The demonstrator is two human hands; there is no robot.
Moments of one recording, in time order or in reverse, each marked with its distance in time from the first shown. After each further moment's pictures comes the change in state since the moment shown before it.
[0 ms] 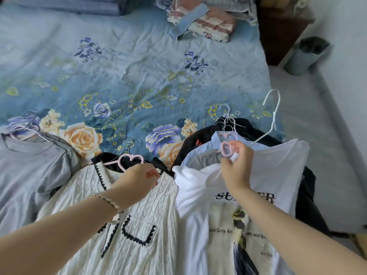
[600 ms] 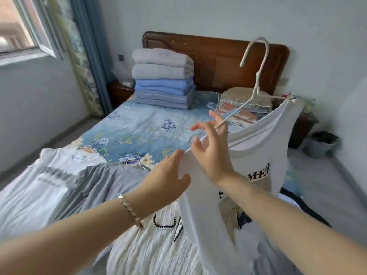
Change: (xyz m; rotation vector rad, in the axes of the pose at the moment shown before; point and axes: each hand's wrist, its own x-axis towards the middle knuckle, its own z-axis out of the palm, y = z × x) left_hand -0.398 -0.024 -0.145 0.102 0.625 0.459; right_hand -0.261 -0.387 -0.114 0.245 -0.156 -0.805
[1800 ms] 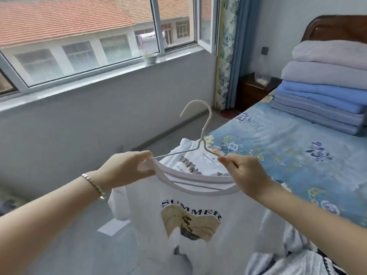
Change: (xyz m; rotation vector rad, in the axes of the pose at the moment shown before) left_hand -0.091 -0.437 -0.346 0.601 0.102 -0.507; right_hand 0.084 -0.163 0.425 0.236 -0.727 -0.246
